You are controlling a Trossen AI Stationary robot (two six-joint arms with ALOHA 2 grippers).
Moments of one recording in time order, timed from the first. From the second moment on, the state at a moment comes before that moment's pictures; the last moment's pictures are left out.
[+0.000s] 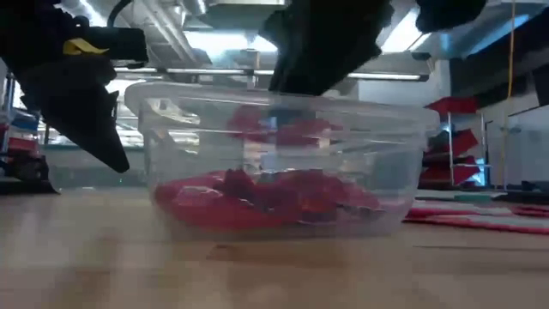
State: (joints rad) left arm -0.61 1.62 0.88 -0.69 -0.67 -1.18; right arm 0.44 2.06 1.63 -0.67 0.19 -0.12
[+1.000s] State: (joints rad) left arm -0.62 1.62 0.88 -0.80 -0.62 -1.25; right arm 0.51 1.82 1.63 -1.19 0.40 0.20
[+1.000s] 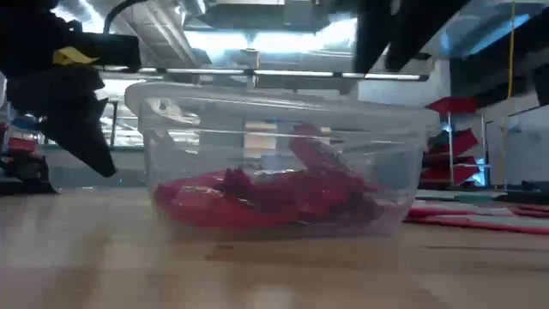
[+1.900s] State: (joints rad) left arm -0.77 1.55 0.88 -1.01 -0.79 -1.49; right arm 0.23 1.38 0.69 -0.69 0.41 0.18
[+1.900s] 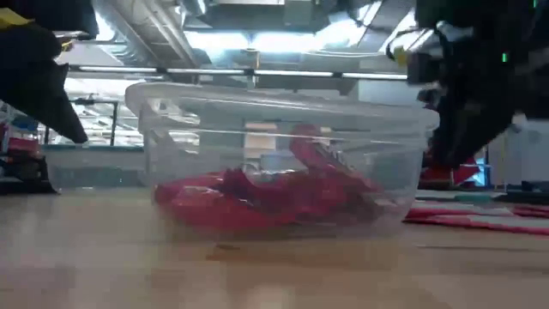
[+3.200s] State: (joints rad) left arm -0.77 1.55 0.88 -1.00 -0.82 -1.50; right arm 0.14 1.39 0.57 -0.52 0.53 0.23
